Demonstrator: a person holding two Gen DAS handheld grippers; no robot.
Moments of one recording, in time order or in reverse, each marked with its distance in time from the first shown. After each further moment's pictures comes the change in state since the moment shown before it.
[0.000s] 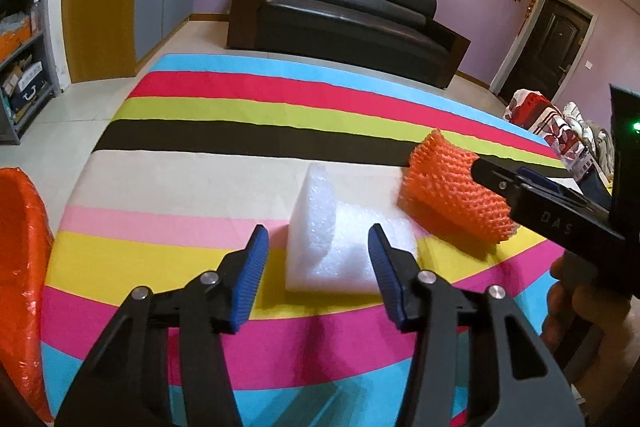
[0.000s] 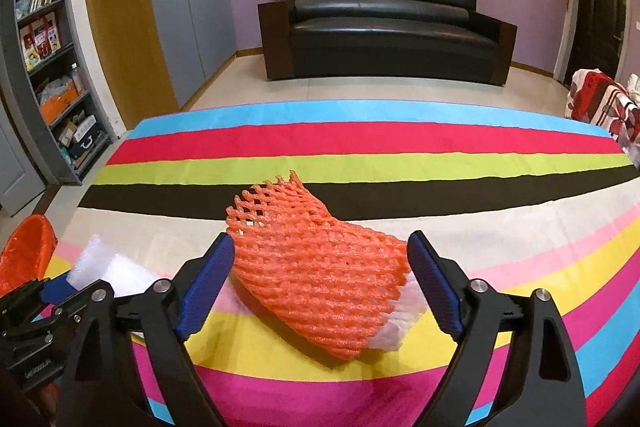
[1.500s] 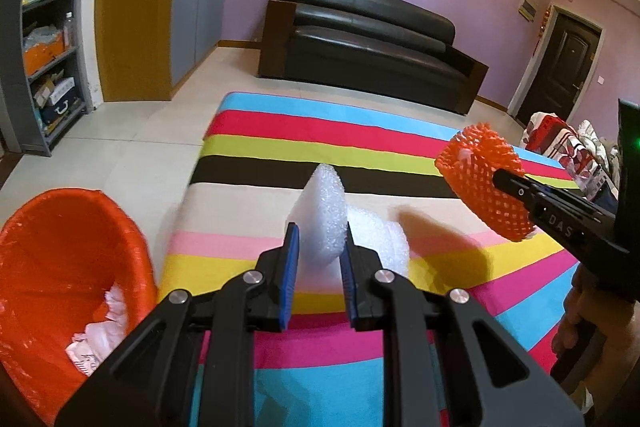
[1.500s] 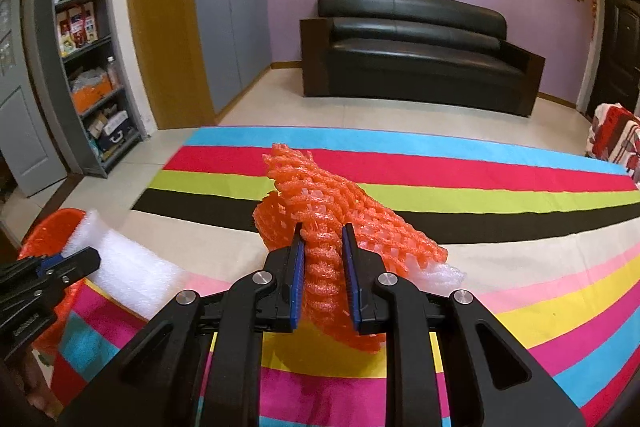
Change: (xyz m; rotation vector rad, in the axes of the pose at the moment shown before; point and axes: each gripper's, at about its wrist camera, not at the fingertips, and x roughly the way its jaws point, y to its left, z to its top) left arm -0.082 0.058 0.005 -0.012 -0.105 0.086; right arm -0.041 0.078 0.009 -0.086 -0.069 0.085
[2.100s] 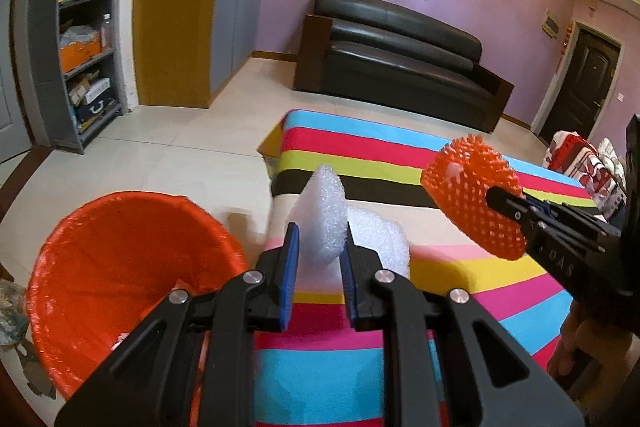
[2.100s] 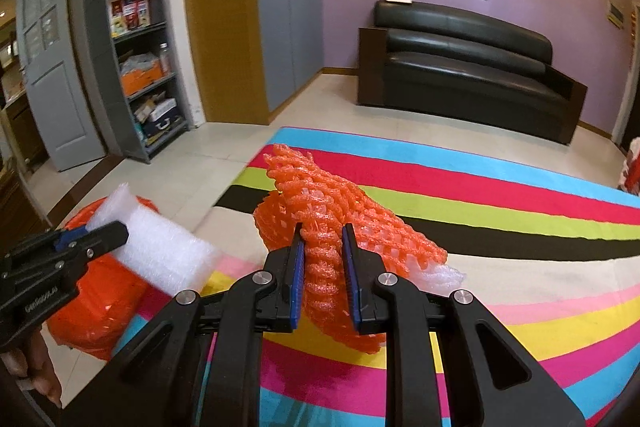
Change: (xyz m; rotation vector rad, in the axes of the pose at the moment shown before) left arm -0.051 0.059 0.001 -0.048 -0.048 0.094; right arm -0.017 0.093 0.002 -0.107 -0.023 0.130
